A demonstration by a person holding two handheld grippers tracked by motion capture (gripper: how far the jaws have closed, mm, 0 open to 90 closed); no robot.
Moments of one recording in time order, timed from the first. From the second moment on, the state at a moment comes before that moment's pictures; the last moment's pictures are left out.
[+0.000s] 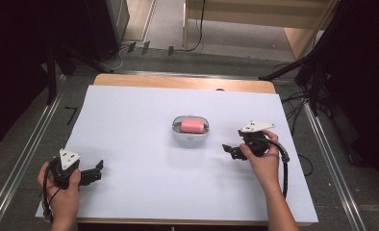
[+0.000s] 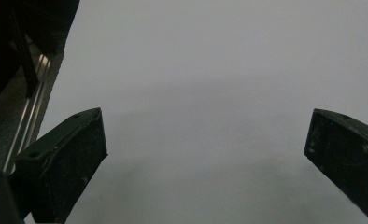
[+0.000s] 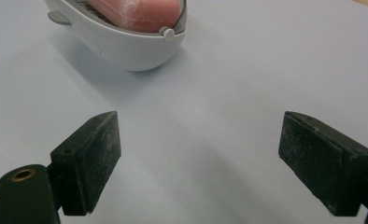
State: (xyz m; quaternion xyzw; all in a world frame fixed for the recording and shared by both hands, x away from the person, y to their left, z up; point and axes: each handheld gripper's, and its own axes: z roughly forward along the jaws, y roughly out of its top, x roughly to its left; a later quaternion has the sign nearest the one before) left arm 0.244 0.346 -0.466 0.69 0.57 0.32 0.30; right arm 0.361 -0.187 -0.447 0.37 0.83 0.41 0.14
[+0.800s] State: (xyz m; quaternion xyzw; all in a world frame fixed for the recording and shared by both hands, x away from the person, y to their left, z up) left arm 0.244 0.346 -0.467 0.69 0.57 0.32 0.30; right arm 0.335 -0.225 -0.468 0.41 0.81 0.41 0.14
